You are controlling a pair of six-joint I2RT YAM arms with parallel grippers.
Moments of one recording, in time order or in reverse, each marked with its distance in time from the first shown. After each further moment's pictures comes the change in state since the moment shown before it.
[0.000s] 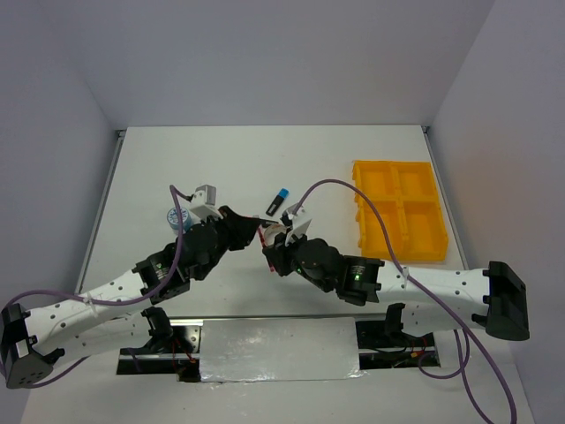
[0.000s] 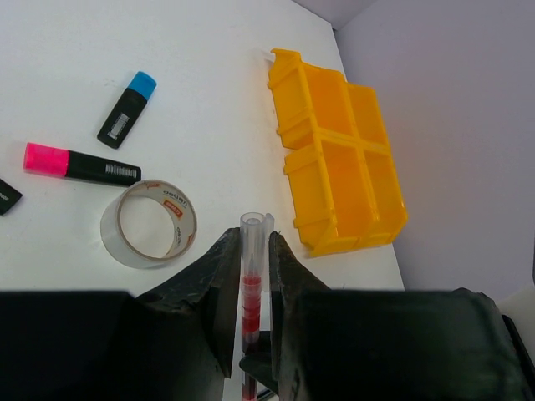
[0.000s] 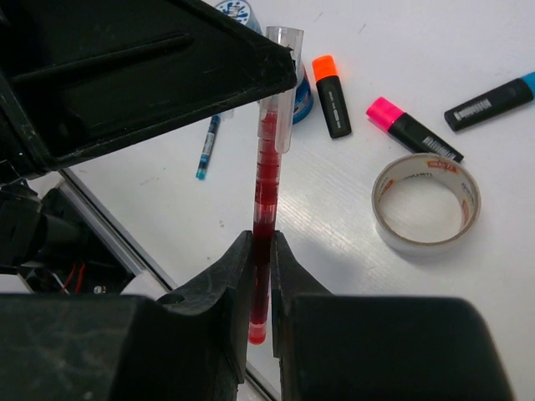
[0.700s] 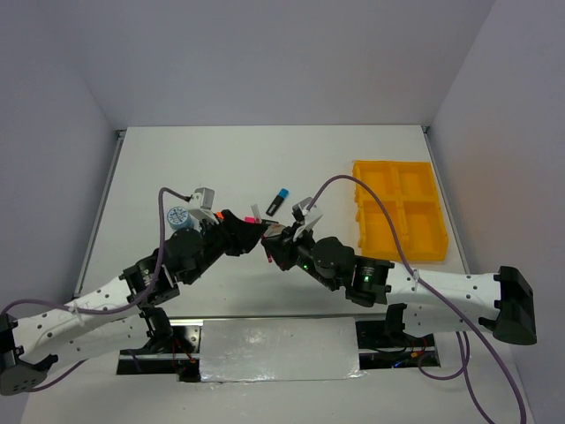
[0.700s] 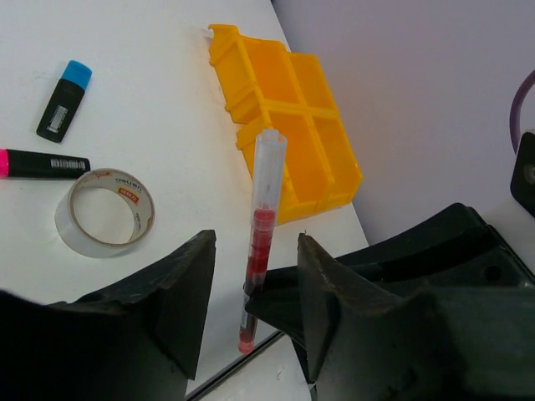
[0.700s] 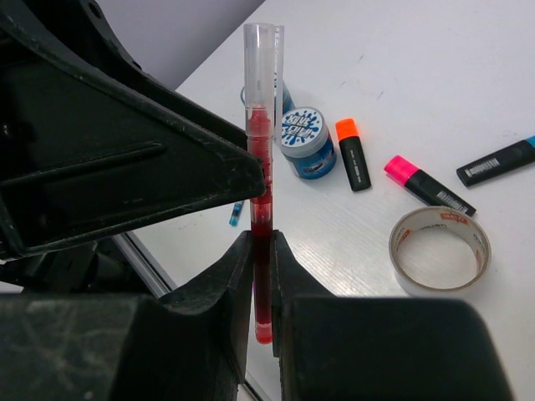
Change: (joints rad) left arm -0.008 -0.090 -0.005 0.003 0.130 0.056; right arm 0.000 -0.072 -0.026 0.134 -0.001 -0.045
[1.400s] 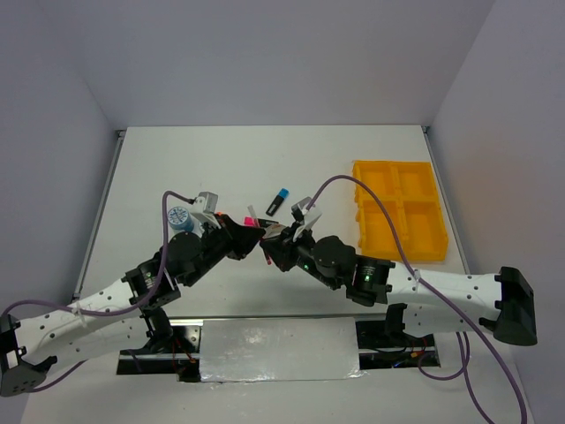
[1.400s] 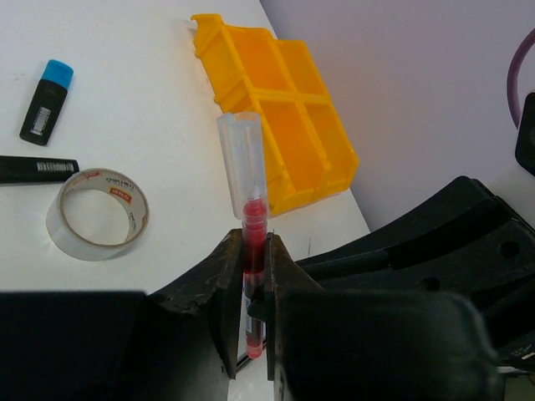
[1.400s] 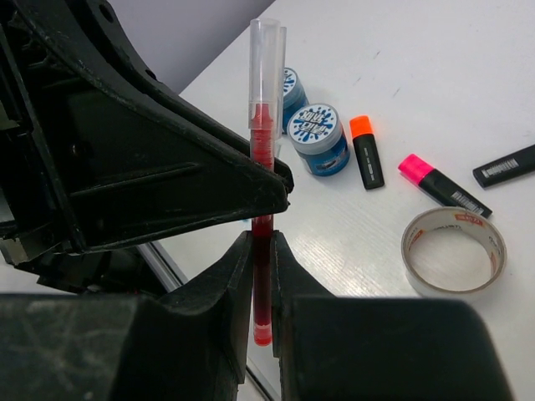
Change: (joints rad) left arm 0.000 -0.018 -0.056 0.078 0.067 0.053; right arm -0.006 -0.005 0.001 0.000 -0.050 0.010
